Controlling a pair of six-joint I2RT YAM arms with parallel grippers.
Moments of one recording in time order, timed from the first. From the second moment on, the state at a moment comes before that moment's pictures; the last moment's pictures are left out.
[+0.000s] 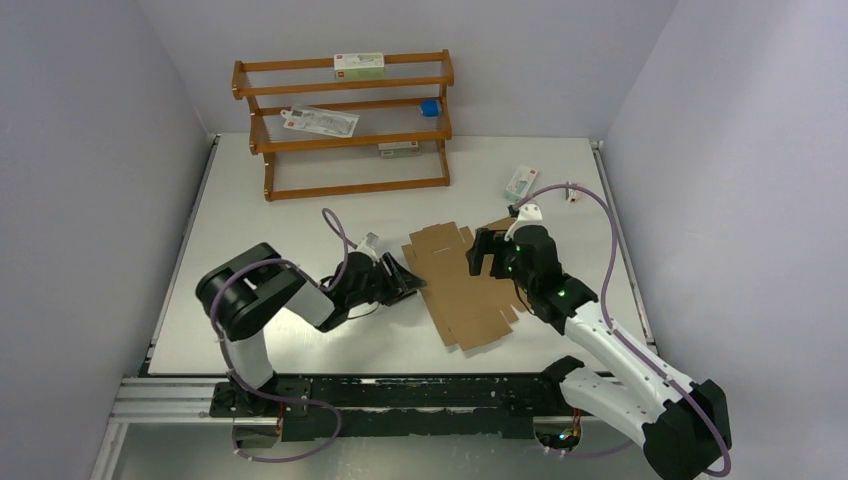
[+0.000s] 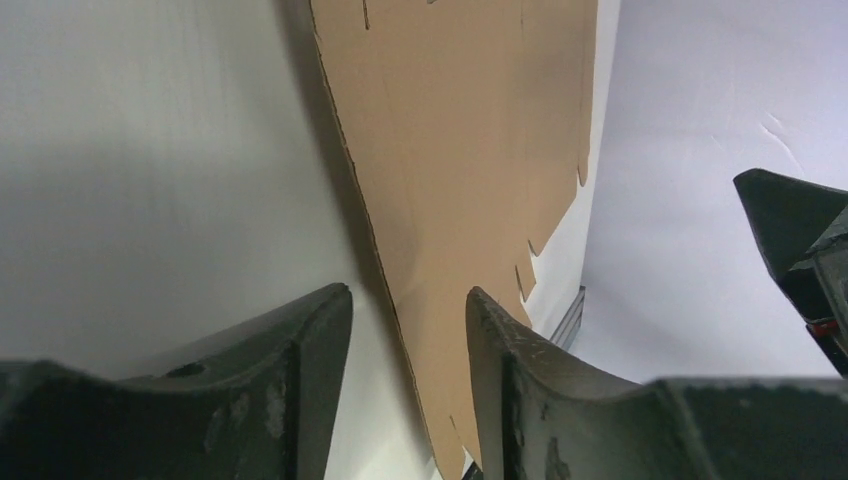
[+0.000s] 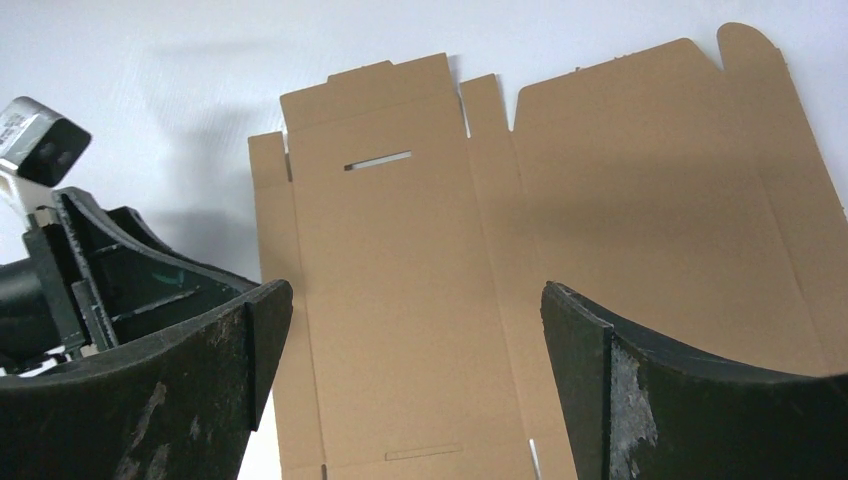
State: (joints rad) left arm -0.76 1.77 0.46 0.88 0.15 -1.20; right arm 0.52 0.91 0.60 -0.18 0.16 0.34
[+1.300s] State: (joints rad) left arm -0.40 1.68 0.92 0.07 0.45 -0.48; right arm 0.41 1.02 0.65 -0.15 0.07 0.30
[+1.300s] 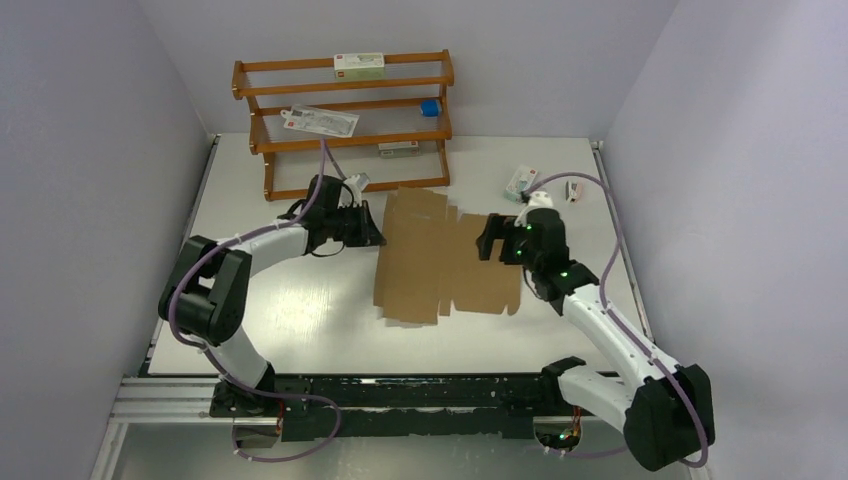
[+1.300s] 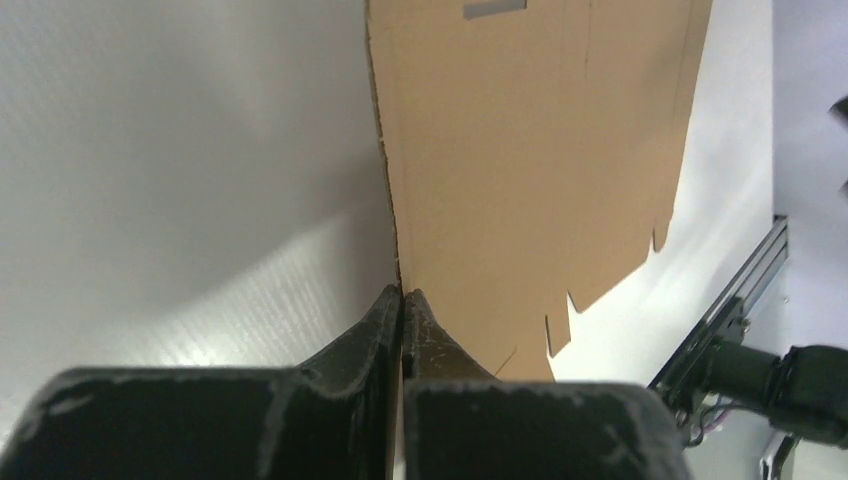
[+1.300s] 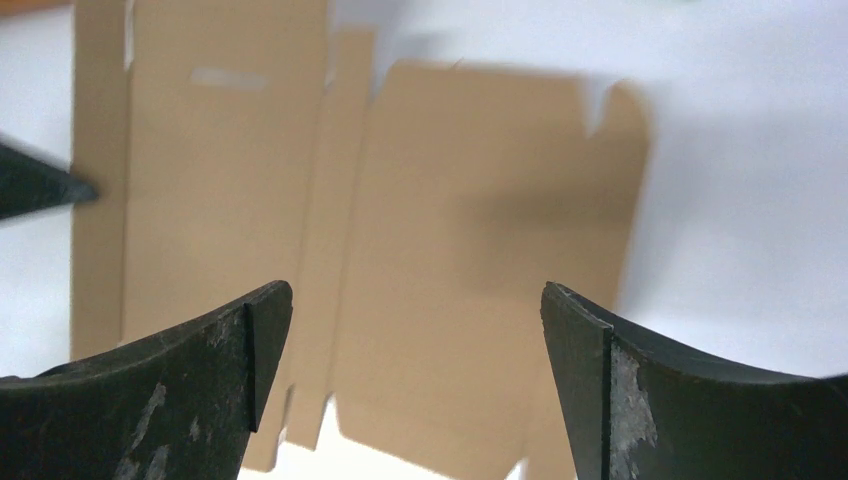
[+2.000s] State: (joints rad) left arm -0.30 2.05 1.62 -0.76 0.58 0.12; right arm 0.18 1.11 0.59 -0.03 -0.25 0.37
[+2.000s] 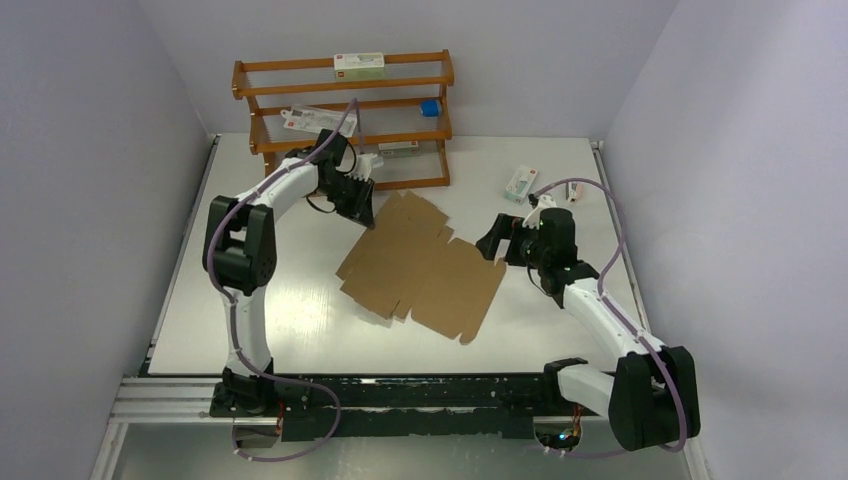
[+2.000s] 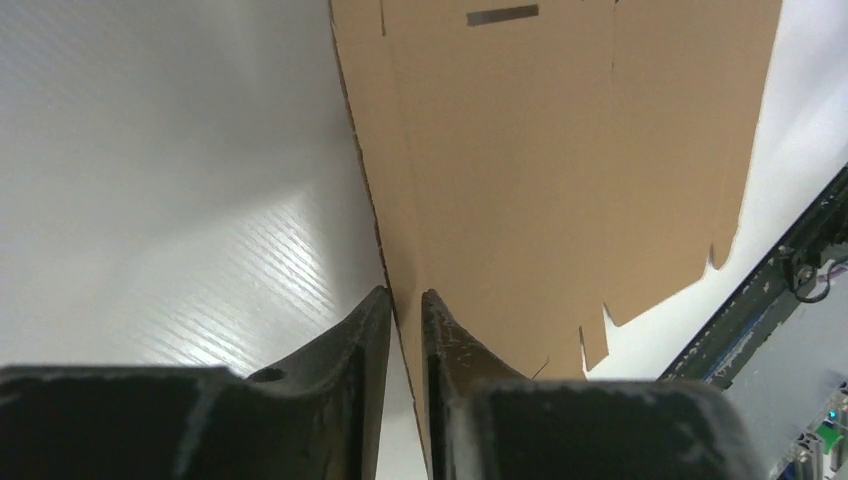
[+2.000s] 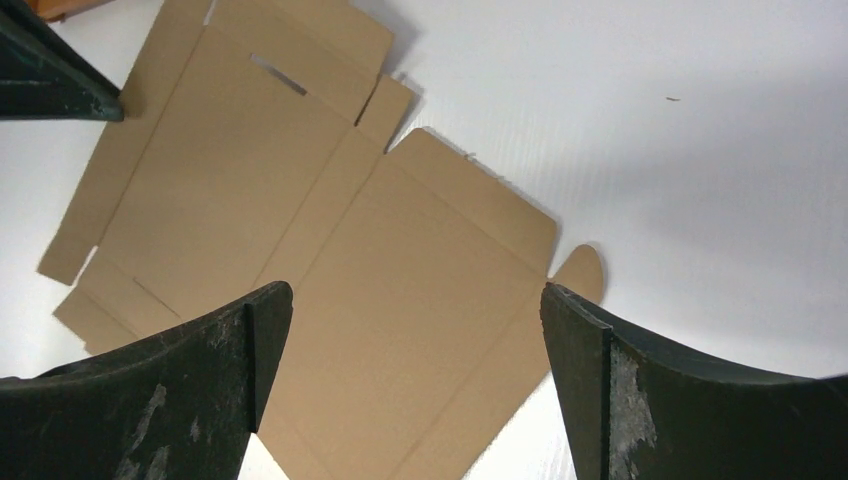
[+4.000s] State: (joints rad) left arm -0.47 1.45 0.69 -0.18 0.15 -0.70; right arm 0.30 1.47 0.67 -0.06 -0.26 0.29
